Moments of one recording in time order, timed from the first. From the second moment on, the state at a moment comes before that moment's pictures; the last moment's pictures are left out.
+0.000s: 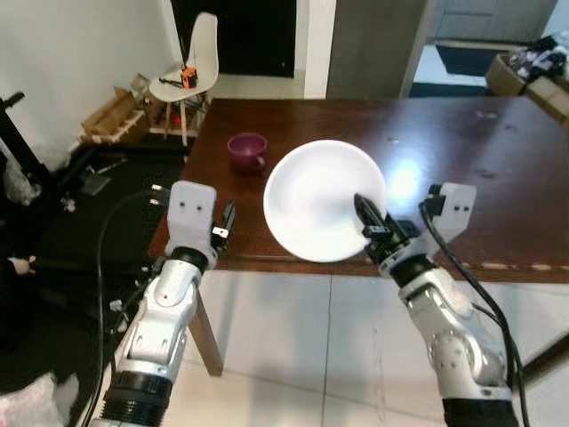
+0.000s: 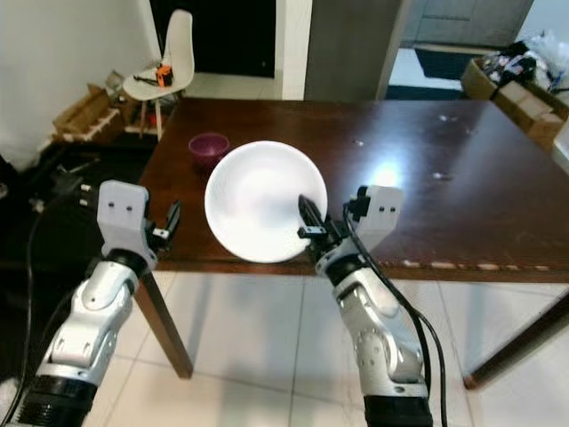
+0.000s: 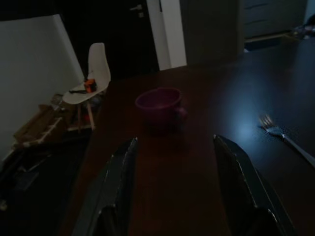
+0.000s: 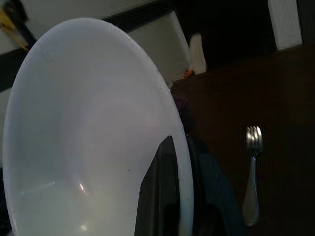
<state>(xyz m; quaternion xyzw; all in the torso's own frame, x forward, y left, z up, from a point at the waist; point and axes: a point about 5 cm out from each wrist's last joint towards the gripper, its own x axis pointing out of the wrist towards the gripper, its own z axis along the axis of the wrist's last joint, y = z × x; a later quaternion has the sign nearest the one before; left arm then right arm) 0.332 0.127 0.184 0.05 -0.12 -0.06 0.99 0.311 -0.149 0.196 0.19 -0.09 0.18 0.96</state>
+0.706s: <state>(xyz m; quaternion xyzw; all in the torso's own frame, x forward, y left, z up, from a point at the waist) 0.326 0.128 0.188 0.06 -0.13 -0.08 0.99 0.311 -0.147 0.194 0.18 -0.07 0.20 0.96</state>
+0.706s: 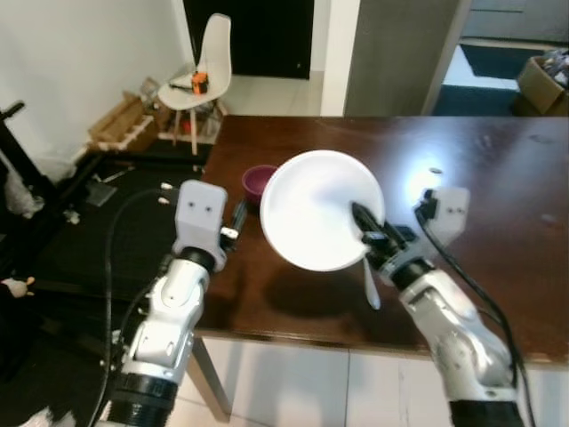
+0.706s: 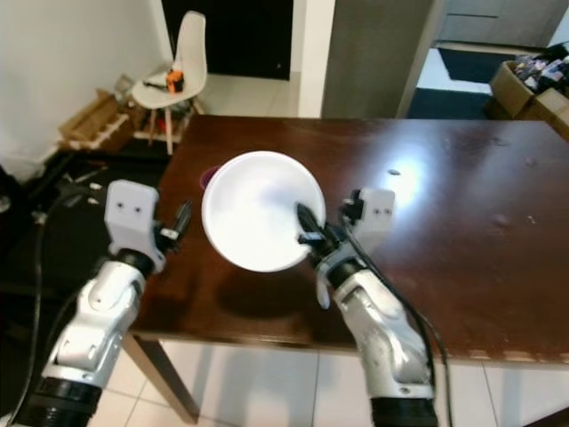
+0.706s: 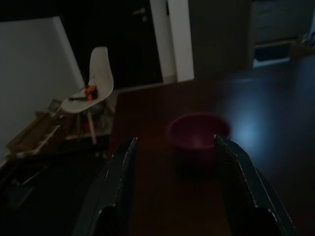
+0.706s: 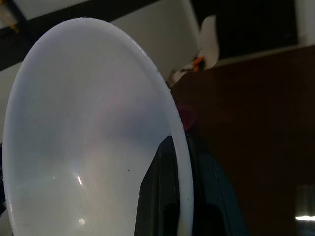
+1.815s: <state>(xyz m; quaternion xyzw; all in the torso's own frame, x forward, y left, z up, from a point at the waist) 0.315 0.172 0.246 0.15 -0.12 -0.16 0.97 0.355 -0.118 0.130 0.29 0.16 0.18 0.93</state>
